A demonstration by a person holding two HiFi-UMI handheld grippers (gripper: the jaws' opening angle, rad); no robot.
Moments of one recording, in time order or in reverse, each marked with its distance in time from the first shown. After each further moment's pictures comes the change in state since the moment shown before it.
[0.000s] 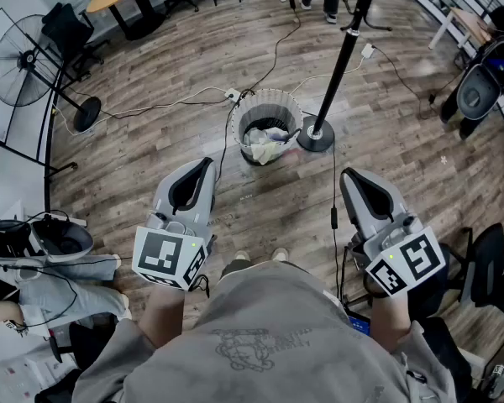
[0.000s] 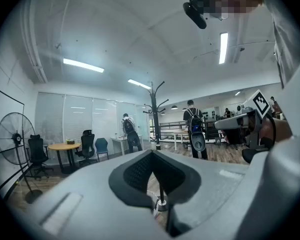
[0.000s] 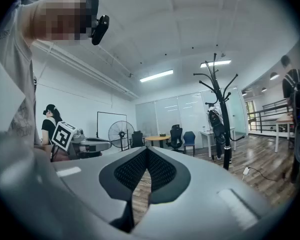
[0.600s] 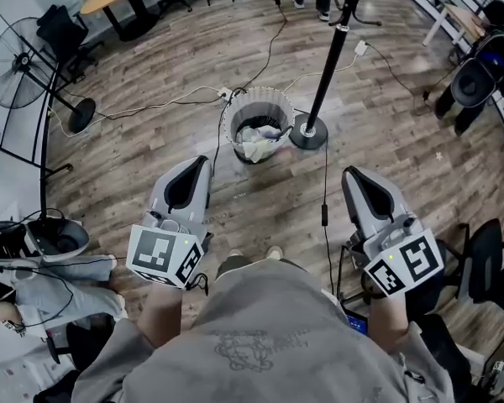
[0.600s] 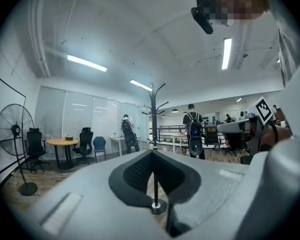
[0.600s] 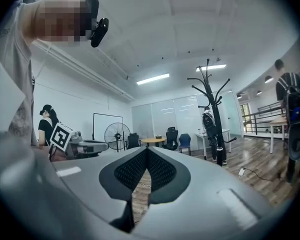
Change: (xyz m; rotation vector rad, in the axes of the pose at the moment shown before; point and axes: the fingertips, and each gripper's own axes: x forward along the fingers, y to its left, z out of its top) left arm 0.007 -0.019 -0.001 -0.055 -0.015 -0.003; right arm -0.026 -0.019 -0.003 0.003 -0.028 -0.043
